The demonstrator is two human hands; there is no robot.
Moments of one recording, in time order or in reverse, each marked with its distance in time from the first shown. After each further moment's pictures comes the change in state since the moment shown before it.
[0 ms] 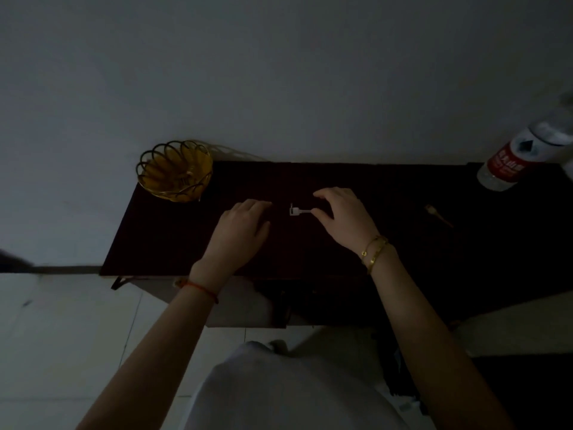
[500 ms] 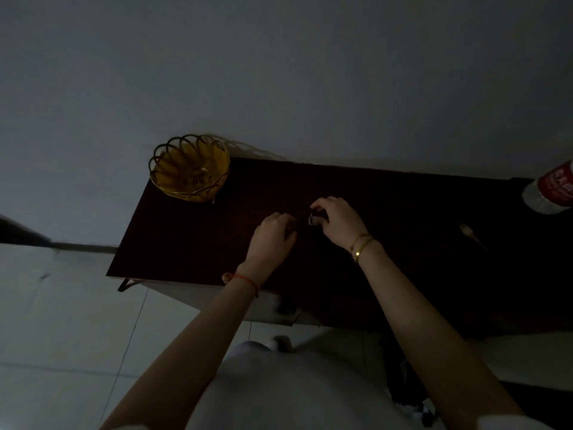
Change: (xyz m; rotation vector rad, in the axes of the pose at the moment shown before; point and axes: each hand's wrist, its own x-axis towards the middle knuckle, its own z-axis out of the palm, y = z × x) left_hand 0.050 -0.021 0.069 -0.224 -0.054 -0.231; right_hand 0.081 0.020 0.070 0.005 -0.171 -0.006
